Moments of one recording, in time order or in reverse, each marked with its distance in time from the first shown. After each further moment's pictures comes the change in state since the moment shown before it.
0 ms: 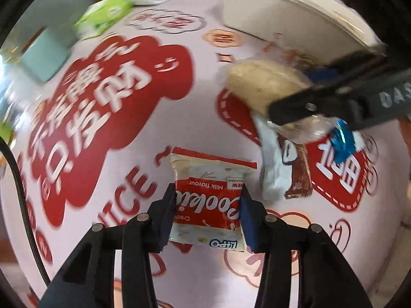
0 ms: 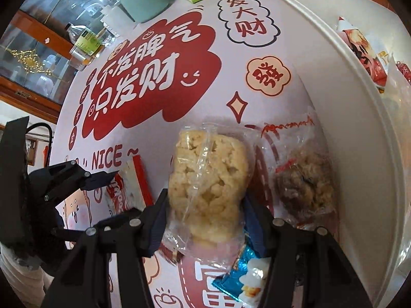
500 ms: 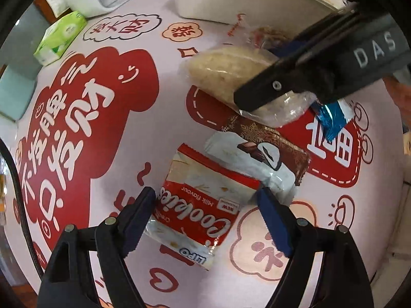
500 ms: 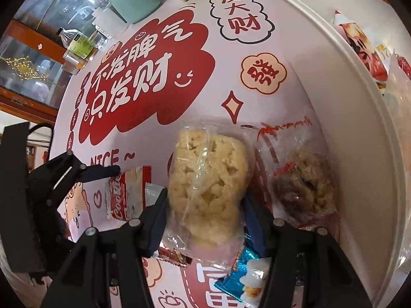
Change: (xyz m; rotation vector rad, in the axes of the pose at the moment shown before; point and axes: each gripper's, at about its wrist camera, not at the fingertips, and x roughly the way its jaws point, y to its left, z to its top) left arm 0.018 -0.014 0.023 0.278 0.061 -0.102; right arm 0.004 -0.006 0.007 0.052 0.026 -0.002
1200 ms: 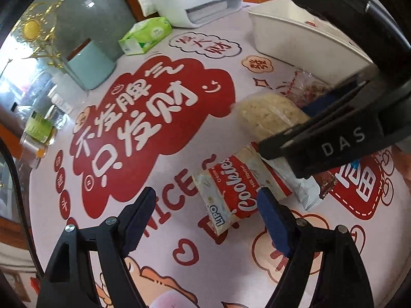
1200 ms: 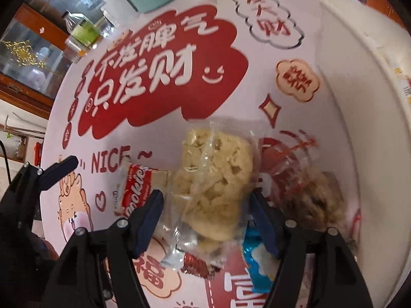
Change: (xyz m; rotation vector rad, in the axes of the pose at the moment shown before) left arm -0.042 0.004 -0.031 -0.276 -0.158 0.281; right arm 0.015 0.043 0.001 -0.068 -0.012 -0.064
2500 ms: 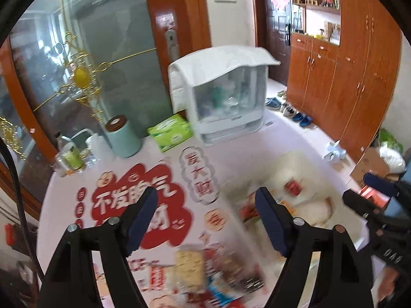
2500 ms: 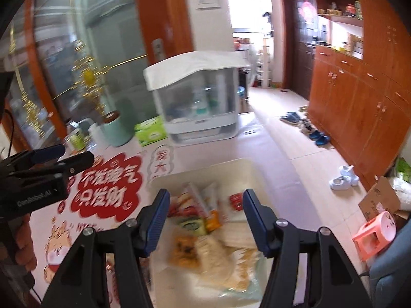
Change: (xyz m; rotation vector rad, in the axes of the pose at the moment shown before) left arm -0.181 -0.060 0.202 -0.403 -0.272 0.153; right arm -0.289 -0.145 -0.025 -0.051 -0.608 -0.190
